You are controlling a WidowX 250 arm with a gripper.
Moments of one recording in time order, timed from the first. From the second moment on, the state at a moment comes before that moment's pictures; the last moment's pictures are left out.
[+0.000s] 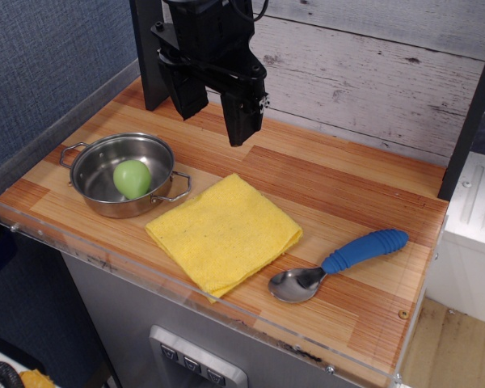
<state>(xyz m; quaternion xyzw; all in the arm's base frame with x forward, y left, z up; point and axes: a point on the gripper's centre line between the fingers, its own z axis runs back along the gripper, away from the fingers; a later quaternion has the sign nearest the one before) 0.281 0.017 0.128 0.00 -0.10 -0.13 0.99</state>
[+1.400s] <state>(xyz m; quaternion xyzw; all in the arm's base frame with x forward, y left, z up) 0.283 0.127 0.093 0.05 -0.09 0.23 0.97</state>
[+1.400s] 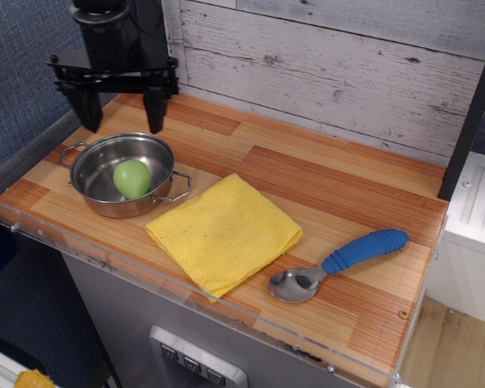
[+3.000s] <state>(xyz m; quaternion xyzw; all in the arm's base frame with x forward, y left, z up) 0.275 0.120 0.024 0.05 -0.05 0.24 0.97</state>
